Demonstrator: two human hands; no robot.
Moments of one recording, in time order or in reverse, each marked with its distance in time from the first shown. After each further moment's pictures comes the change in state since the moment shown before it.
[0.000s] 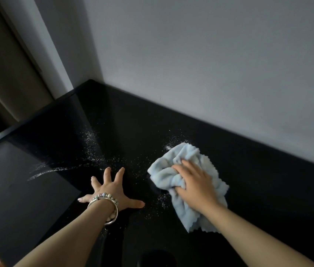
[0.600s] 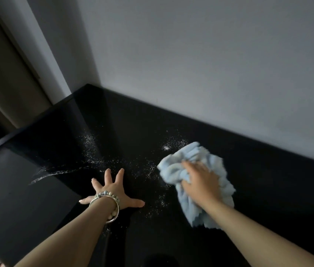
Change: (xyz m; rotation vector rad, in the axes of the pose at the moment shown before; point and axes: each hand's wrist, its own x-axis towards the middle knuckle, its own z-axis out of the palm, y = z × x) left_hand 0.015 -0.003 0.005 0.009 -0.053 0.002; right_hand -0.002 0.009 0.001 0.046 0.128 0.133
